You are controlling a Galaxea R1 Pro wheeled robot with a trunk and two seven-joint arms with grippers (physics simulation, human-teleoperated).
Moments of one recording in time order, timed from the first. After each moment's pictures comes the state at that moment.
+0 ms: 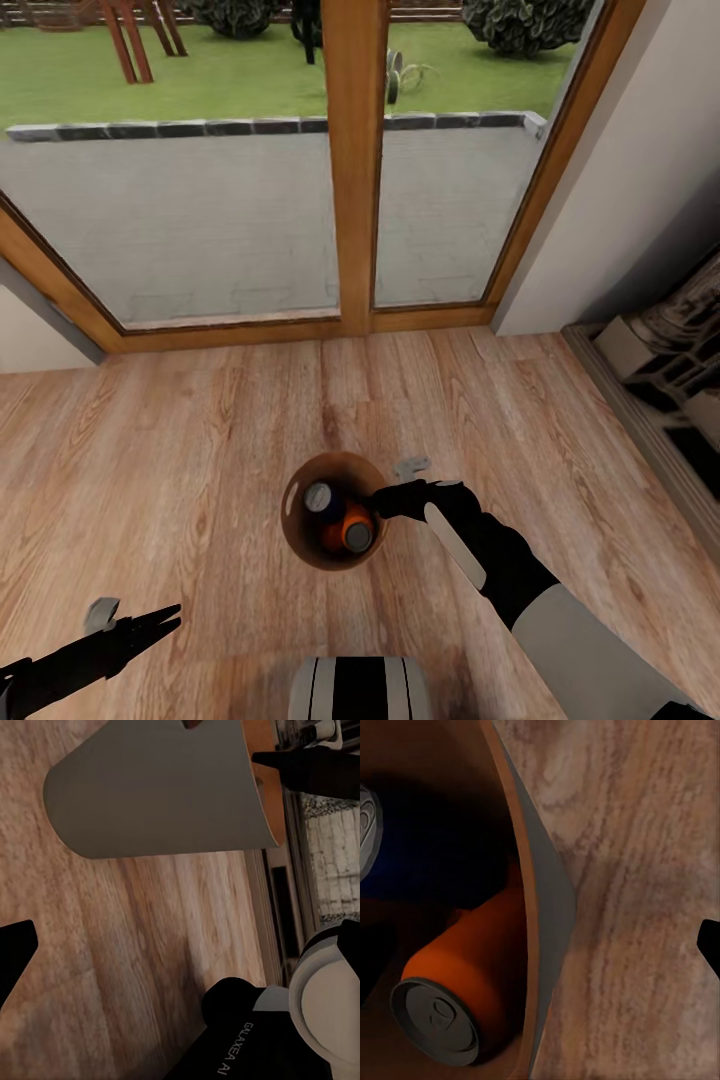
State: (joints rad) left arm -0.40 0.40 0.39 -0.47 0.13 0.17 -1.57; right arm -0.72 0.00 0.52 -1.02 -0.46 0.69 -0.04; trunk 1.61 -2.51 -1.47
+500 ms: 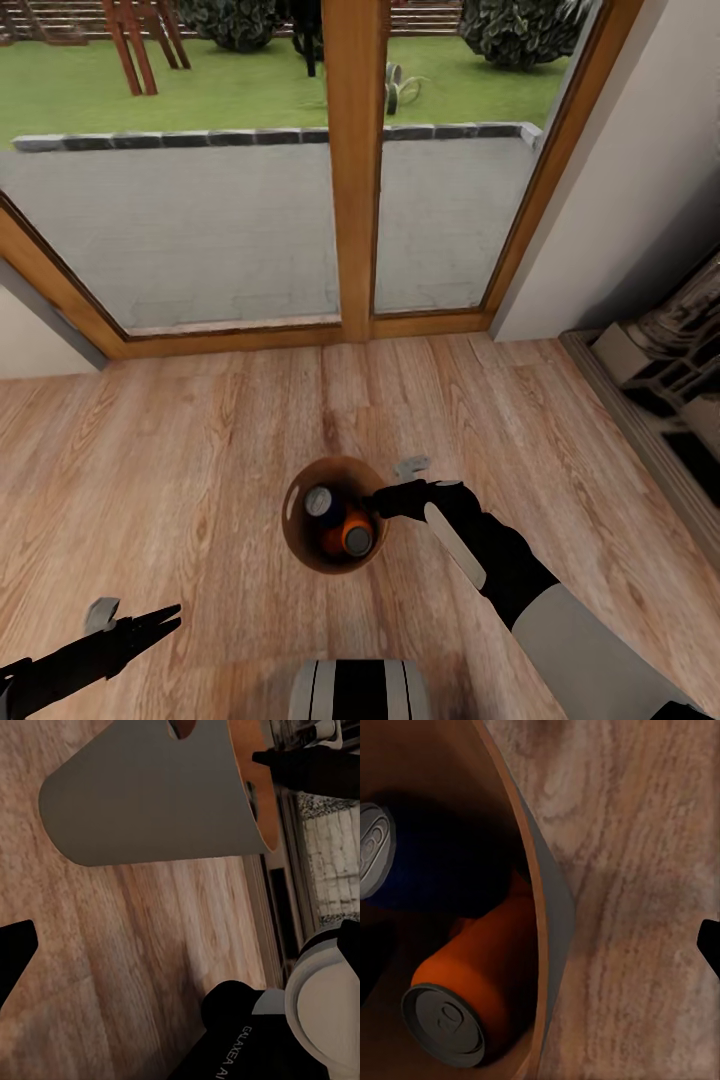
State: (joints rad) left arm -0.40 0.40 0.39 -0.47 0.13 0.17 -1.57; right arm -0.73 0.00 0.52 -1.02 -0.46 0.69 -0.04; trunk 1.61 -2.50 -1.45
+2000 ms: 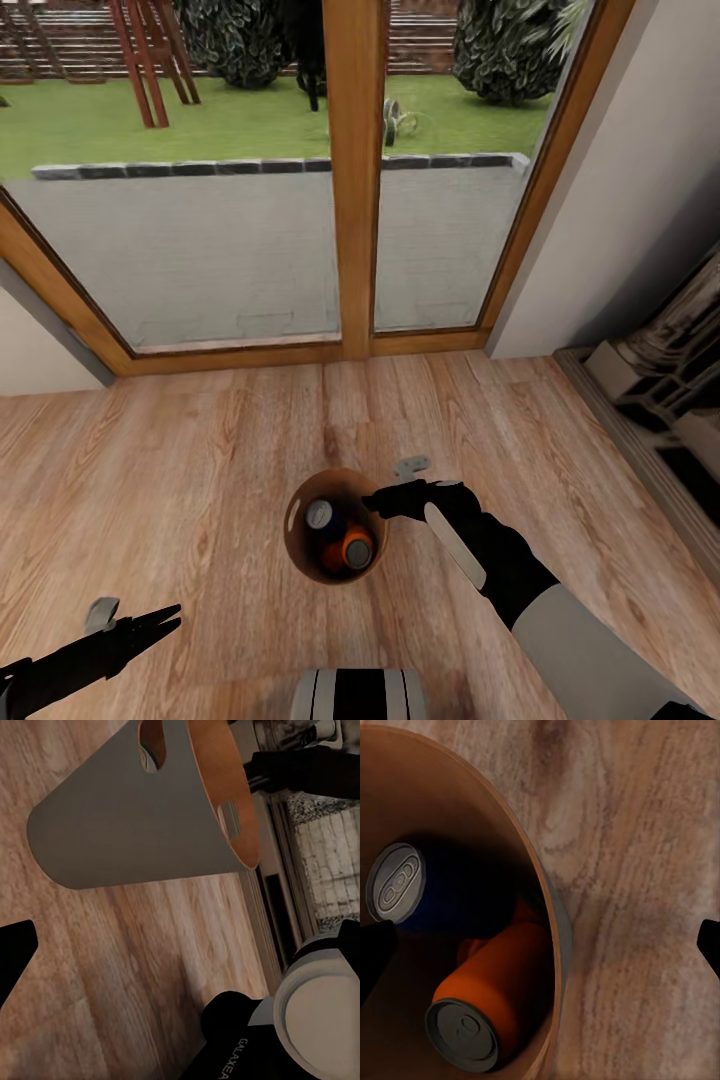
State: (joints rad) left arm -0.40 0.40 0.39 -0.47 0.13 0.17 -1.57; right arm -0.72 0.00 0.52 -1.02 -0.46 0.69 -0.04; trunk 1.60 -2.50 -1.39
